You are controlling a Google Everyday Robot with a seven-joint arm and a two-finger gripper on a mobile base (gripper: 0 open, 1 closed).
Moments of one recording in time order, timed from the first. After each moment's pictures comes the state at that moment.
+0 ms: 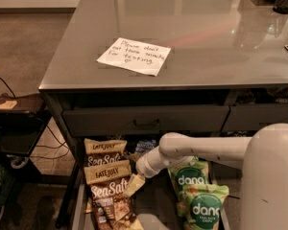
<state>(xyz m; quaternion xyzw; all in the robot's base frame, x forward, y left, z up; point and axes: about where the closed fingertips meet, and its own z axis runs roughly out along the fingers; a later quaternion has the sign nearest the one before) 0.508 0.066 0.429 -0.61 0.69 0.30 0.24</state>
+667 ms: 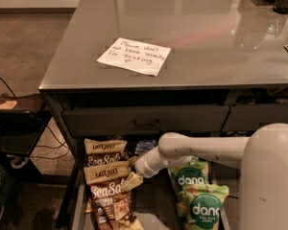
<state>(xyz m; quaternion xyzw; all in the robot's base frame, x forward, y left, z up) 0.506 0.072 0.427 -0.61 0.69 0.31 0.24</state>
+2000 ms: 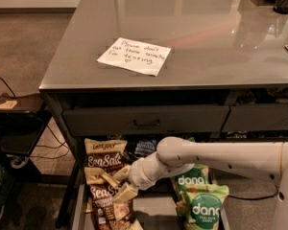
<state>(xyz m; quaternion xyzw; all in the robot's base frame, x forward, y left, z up) 0.430 0.092 0.498 -0.63 0.66 0.35 0.24</state>
